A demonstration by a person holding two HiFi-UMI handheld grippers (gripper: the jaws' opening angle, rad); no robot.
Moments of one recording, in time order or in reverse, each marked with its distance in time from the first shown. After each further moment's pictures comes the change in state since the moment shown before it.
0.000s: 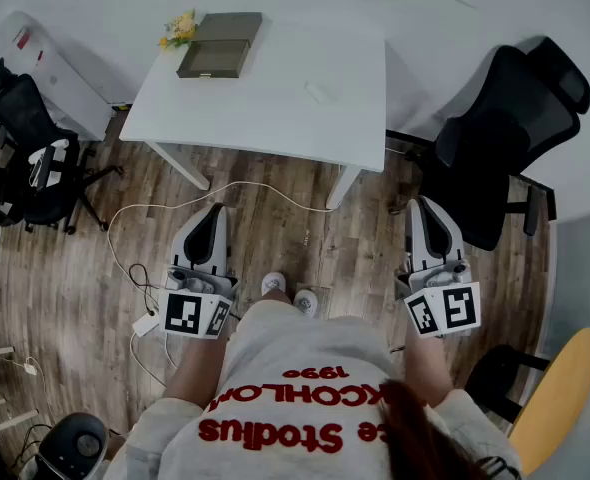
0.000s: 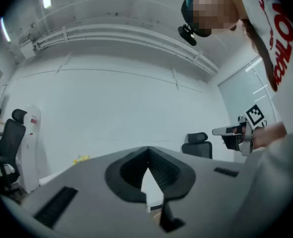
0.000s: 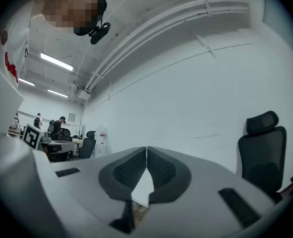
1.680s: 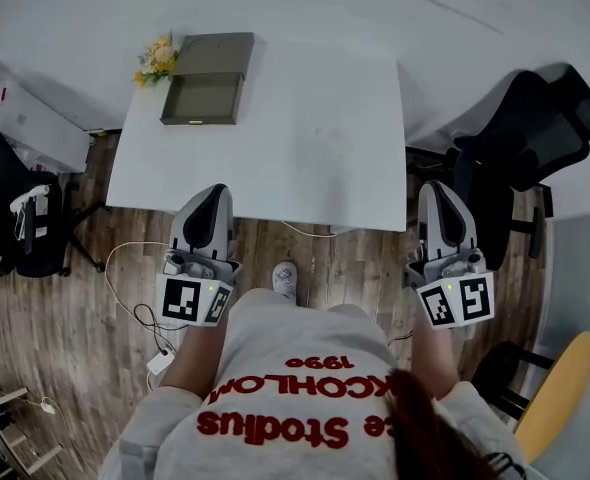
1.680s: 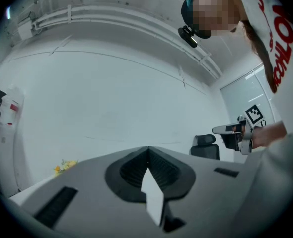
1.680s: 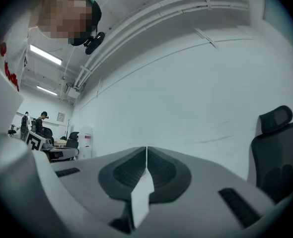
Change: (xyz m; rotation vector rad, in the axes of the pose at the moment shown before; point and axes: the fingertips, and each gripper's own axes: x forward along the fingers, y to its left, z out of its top) left arm 0.196 0.144 -0.023 -0.052 -0.016 -0.097; right arm 0.212 -0.043 0.010 0.012 -0.024 -0.079
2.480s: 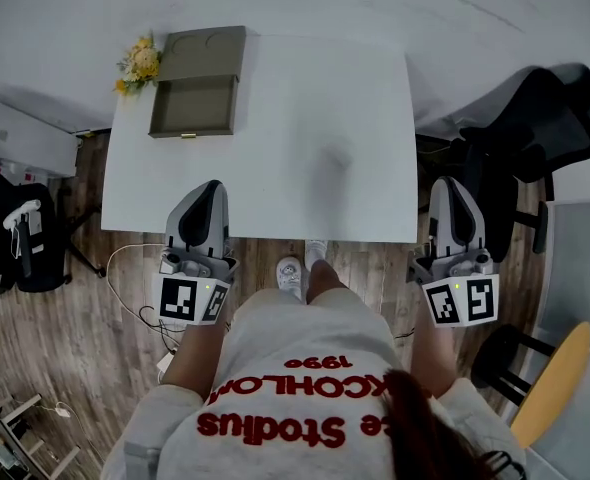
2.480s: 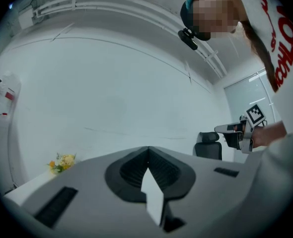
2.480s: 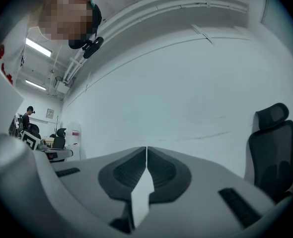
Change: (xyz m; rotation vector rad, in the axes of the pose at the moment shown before) left arm 0.063 0.057 -0.030 -0.046 0.057 -0.019; right arm 0.068 -0.028 -0.017 0.014 0.034 -0.110
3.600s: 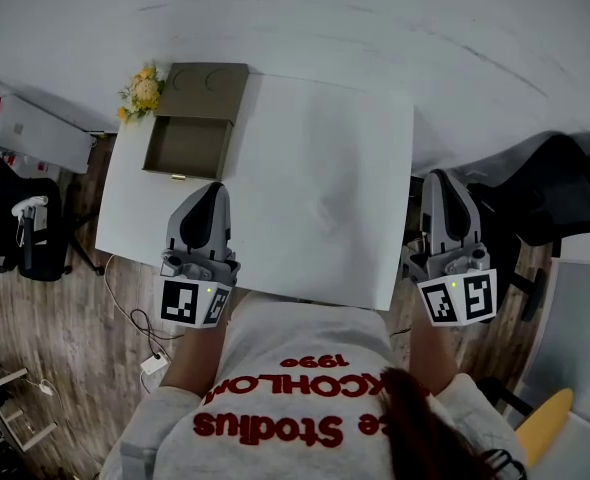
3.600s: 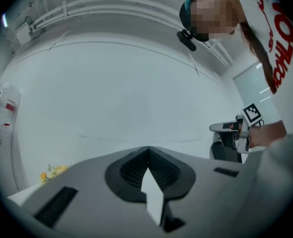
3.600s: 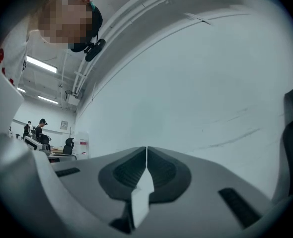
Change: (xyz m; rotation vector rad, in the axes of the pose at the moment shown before) left arm 0.126 -0.005 0.013 0.068 -0.021 0.124; right arm 0.139 -0.082 0.019 0.057 -0.063 0.199
